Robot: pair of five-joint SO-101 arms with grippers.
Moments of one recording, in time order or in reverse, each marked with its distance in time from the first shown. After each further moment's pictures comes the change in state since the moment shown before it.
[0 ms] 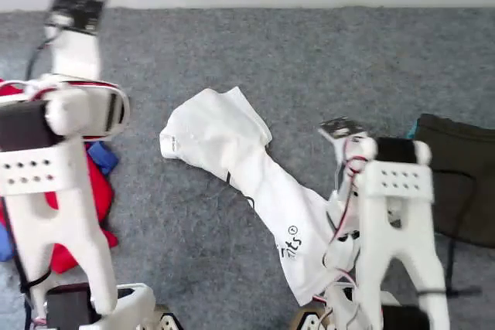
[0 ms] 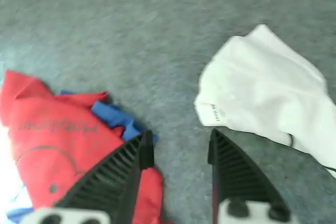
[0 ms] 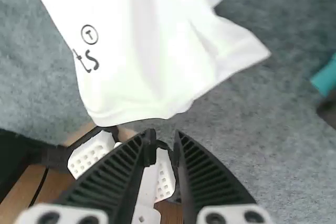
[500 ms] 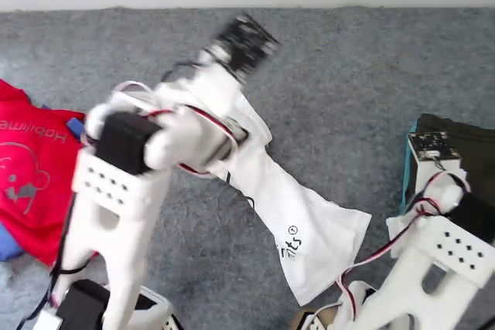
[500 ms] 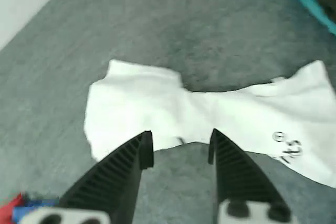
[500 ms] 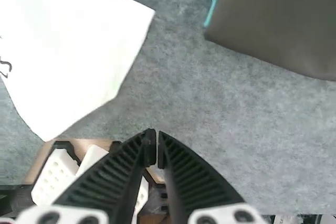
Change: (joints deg) left arm 32.9 0.0 -2.5 2.2 -1.8; right arm 30.1 -21.7 2.9 0.9 12.0
